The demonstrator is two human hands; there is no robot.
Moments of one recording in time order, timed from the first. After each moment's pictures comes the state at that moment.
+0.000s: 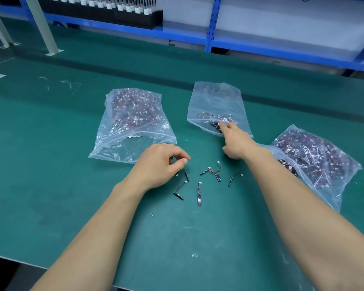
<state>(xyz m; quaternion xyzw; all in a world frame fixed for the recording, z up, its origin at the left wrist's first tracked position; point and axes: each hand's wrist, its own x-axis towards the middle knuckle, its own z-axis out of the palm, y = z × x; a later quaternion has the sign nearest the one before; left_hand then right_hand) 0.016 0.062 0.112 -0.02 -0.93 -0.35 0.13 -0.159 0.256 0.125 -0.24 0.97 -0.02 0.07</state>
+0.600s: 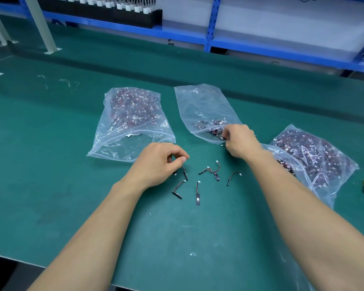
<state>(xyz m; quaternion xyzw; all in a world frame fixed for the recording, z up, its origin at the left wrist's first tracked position) 0.017 0.062 0.112 -0.02 -0.92 -0.37 0.14 -0.159 0.264 0.125 -0.19 0.98 -0.10 -0.01</state>
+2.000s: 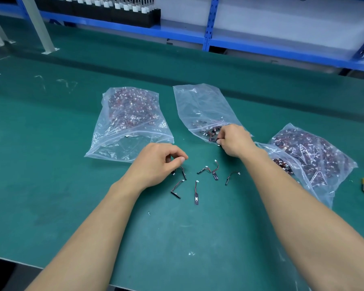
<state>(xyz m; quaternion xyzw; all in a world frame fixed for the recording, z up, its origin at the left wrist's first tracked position) 0.015 0.060 0.108 -0.02 -0.92 -0.38 0.13 -0.157 0.255 0.125 -0.18 0.98 -0.11 0.02</state>
